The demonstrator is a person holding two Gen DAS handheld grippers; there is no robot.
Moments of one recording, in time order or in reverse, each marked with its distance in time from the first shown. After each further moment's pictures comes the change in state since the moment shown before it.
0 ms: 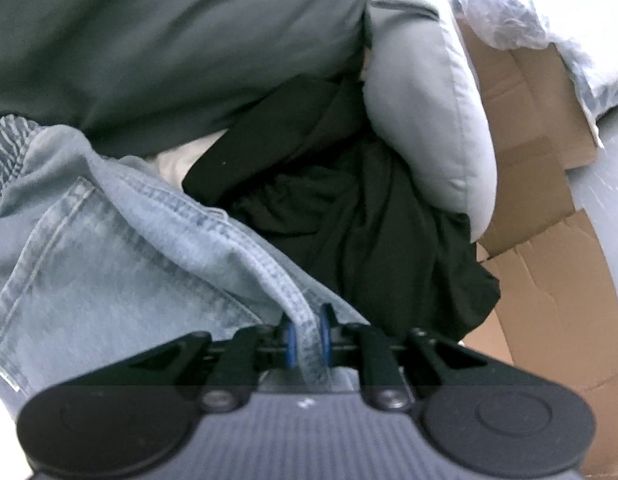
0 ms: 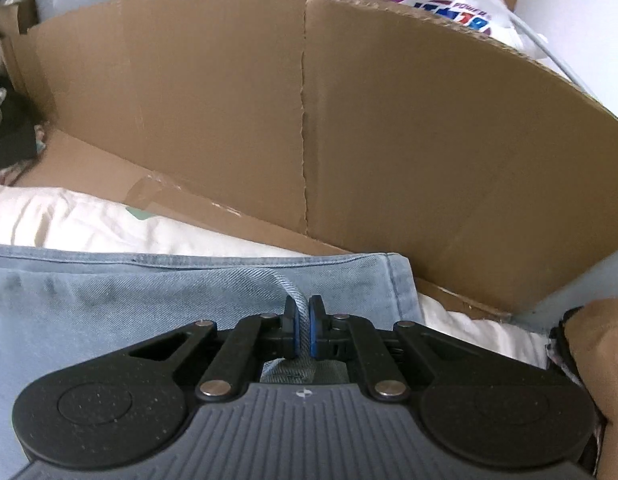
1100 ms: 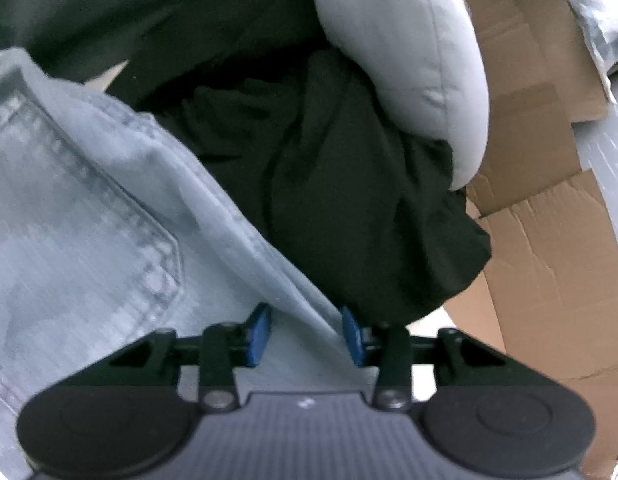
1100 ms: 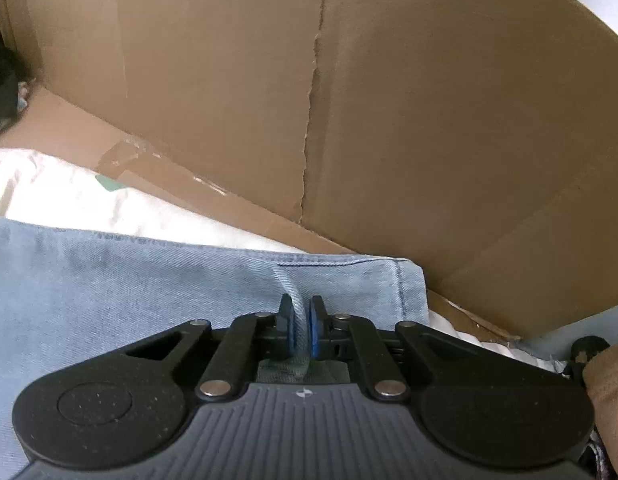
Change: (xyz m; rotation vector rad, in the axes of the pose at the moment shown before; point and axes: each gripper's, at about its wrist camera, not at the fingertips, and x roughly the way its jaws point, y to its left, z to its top) left arm 0.061 -0.055 -0.016 -0.059 0.124 -0.007; right arm 0.042 0.001 0.004 -0.078 0.045 -0.019
